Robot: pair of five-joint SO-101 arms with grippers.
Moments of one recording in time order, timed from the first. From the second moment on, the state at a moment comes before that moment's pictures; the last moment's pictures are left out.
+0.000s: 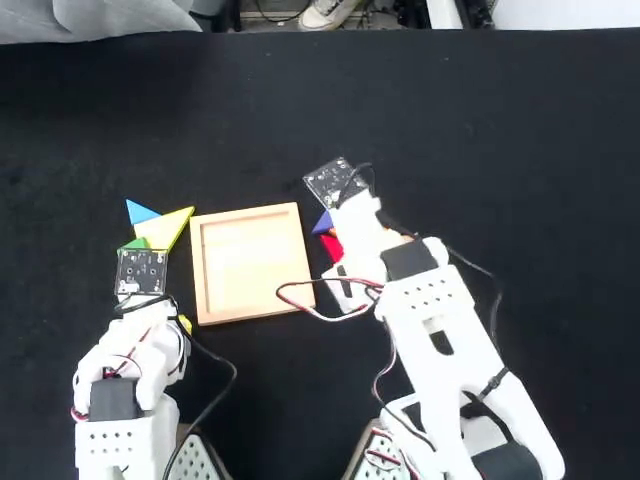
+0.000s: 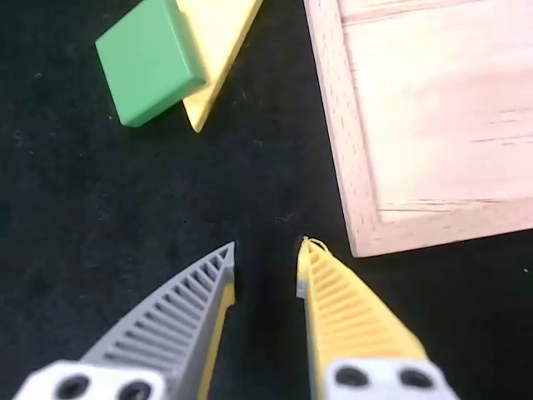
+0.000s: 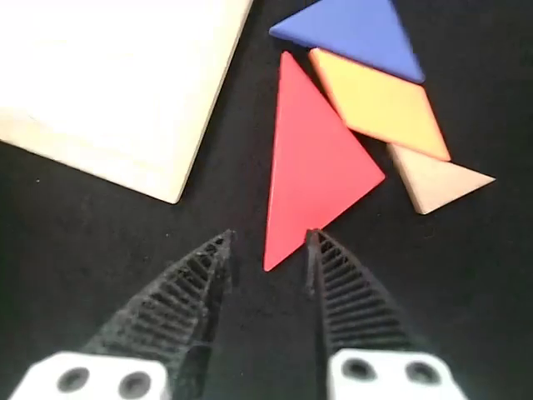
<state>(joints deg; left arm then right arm) -8.9 -103.8 96.2 72.7 -6.5 -18.5 -33.1 49.8 64.2 12.7</state>
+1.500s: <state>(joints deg) -8.9 -103.8 96.2 72.7 -6.5 -19.0 -7.3 41.0 57.7 12.6</state>
